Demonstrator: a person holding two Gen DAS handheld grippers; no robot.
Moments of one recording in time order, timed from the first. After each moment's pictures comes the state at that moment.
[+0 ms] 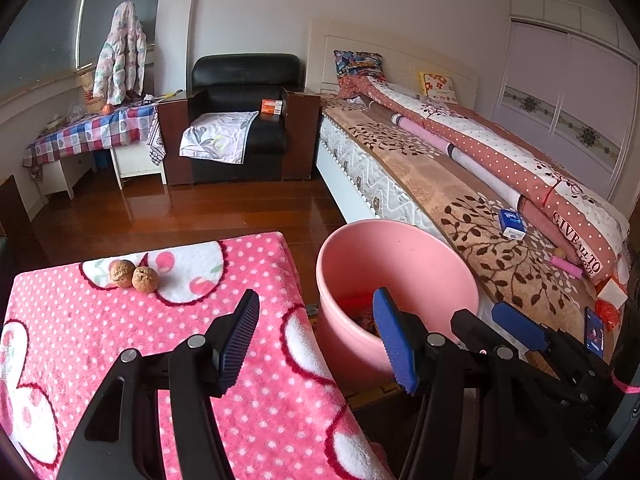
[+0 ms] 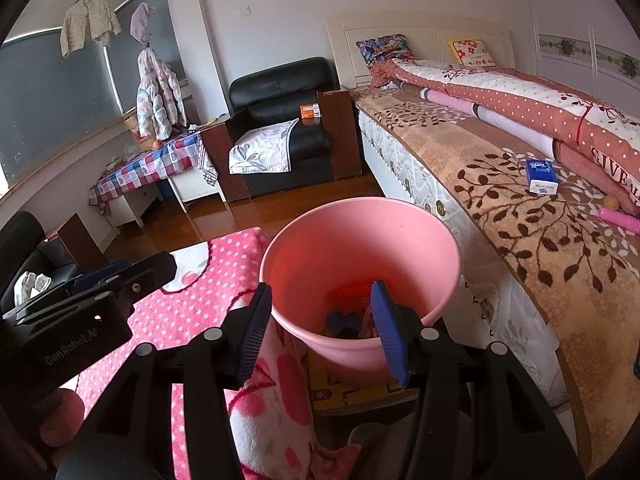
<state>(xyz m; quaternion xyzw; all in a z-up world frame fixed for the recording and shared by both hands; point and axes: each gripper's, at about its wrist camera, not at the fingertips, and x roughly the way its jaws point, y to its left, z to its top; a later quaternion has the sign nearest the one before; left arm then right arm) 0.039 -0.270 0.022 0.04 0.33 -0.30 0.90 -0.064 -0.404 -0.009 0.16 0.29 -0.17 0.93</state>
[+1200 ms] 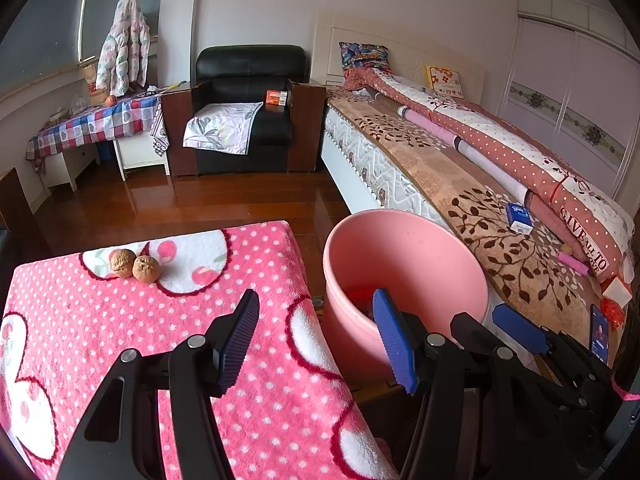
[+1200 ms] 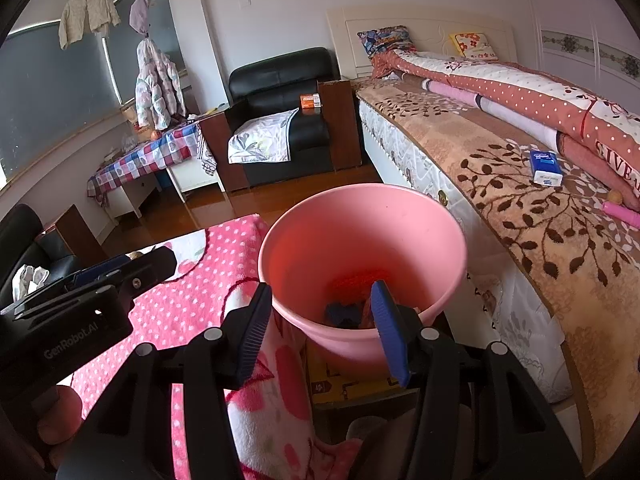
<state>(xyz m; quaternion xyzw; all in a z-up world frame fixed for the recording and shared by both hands) 0.045 -0.271 0.012 0.05 0.34 -0.29 0.89 -0.061 -0.403 -0.023 0.16 0.31 -0.16 0.92</state>
